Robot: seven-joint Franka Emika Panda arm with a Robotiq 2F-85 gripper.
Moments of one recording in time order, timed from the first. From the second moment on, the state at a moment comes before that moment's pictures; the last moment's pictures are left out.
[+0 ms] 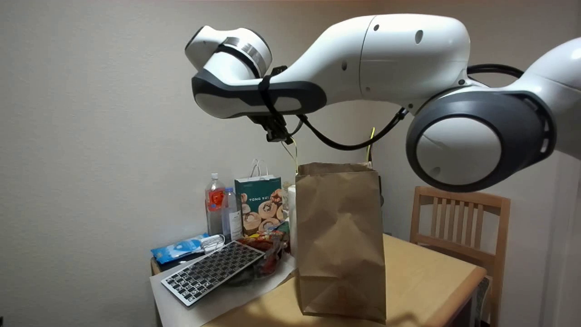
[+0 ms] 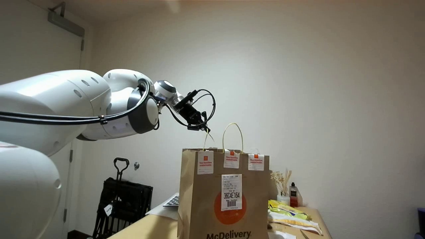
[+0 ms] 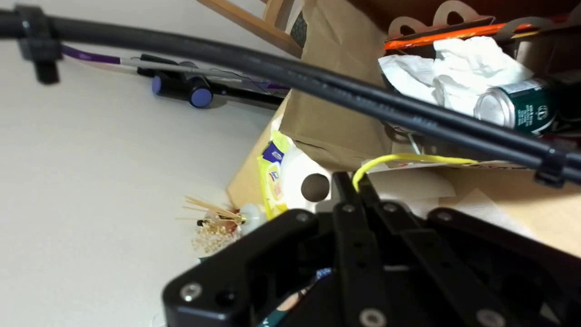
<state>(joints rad) 0.41 0.99 -0.21 -0.37 -0.72 1.33 -0.50</state>
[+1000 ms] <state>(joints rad) 0.38 0.95 -0.18 -0.35 -0.71 1.12 -0.94</state>
